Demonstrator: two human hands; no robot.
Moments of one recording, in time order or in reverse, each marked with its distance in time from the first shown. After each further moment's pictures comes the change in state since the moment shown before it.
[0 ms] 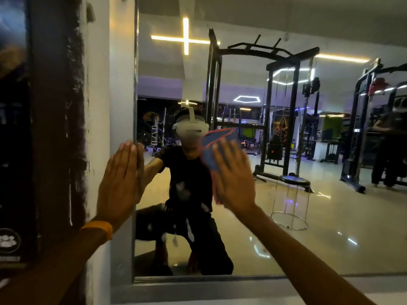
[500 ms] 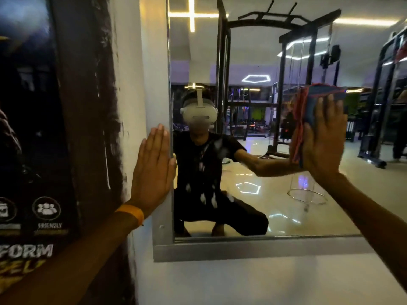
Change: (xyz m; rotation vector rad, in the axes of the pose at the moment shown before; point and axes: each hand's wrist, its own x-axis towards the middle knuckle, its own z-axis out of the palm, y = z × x) left_hand -0.062 -0.018 0.015 -0.147 -0.001 0.038; right_hand -0.047 0.067 -0.023 0.028 0.113 0.377
